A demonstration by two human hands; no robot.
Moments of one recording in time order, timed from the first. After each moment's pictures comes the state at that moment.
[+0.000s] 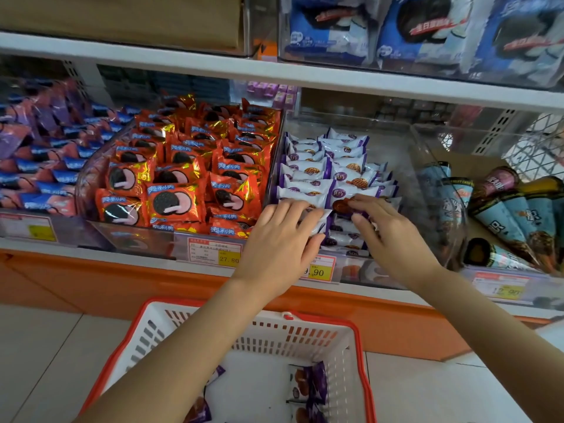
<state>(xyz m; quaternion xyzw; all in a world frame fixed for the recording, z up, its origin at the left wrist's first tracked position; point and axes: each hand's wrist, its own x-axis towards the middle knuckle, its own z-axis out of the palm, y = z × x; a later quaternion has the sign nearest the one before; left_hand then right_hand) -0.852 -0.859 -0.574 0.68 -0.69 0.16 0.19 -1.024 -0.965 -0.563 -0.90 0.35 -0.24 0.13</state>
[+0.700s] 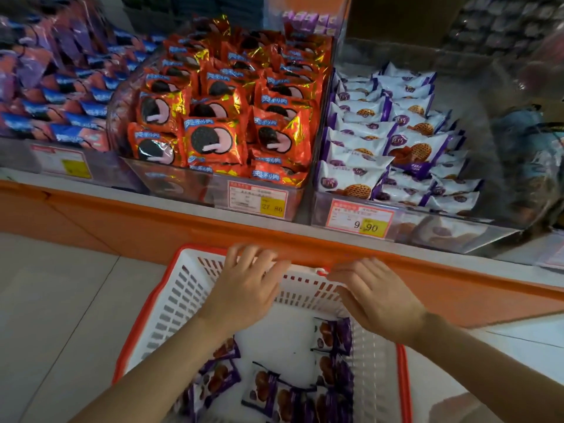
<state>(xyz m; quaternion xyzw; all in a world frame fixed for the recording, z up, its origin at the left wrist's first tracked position) -0.808 -0.746 -0.686 0.64 -0.71 0.22 0.21 -1.019 -0.878 -0.672 -0.98 0.07 -0.20 0.04</state>
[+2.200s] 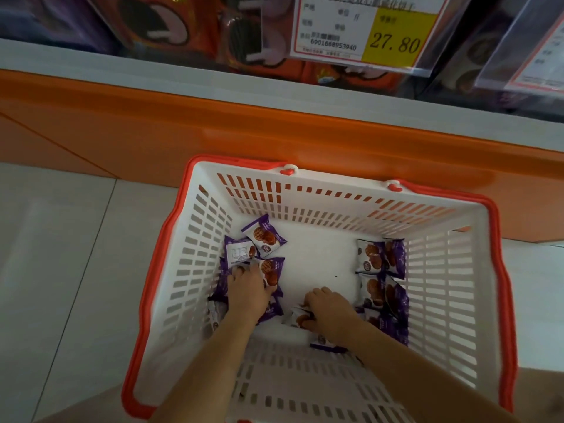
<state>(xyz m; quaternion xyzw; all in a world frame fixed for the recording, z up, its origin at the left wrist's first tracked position) -0.797 -0.650 -0.918 0.86 -0.38 -0.34 -0.07 -0.957 -0.727 -0.900 -0.85 0.28 0.34 0.30</state>
